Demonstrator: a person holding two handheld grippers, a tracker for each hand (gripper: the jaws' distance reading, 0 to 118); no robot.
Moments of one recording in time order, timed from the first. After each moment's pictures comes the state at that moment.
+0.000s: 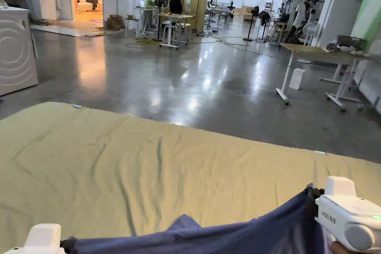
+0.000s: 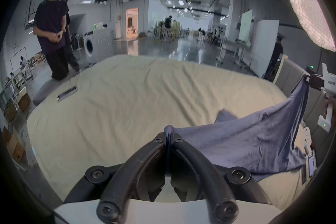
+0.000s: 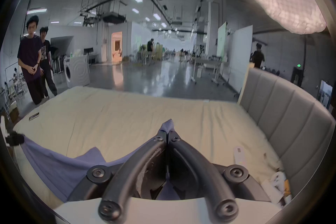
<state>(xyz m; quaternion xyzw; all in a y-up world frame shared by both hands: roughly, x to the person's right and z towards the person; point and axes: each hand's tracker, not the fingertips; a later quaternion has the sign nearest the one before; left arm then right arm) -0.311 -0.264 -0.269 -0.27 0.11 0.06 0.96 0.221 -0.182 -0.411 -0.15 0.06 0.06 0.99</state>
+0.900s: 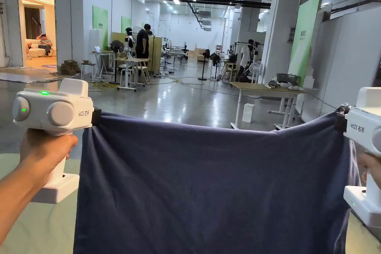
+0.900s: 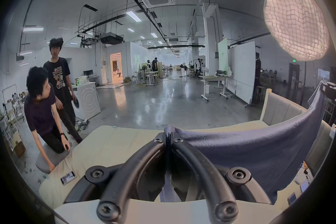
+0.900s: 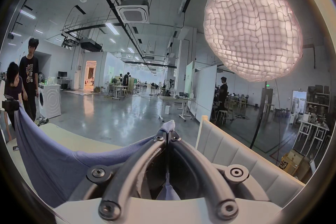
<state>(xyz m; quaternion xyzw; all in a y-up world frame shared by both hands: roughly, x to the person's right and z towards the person) -0.254 0.020 -0.412 -0.12 0.07 -0.03 0.99 0.278 0.051 -0.374 0.00 -0.07 0.09 0.99</state>
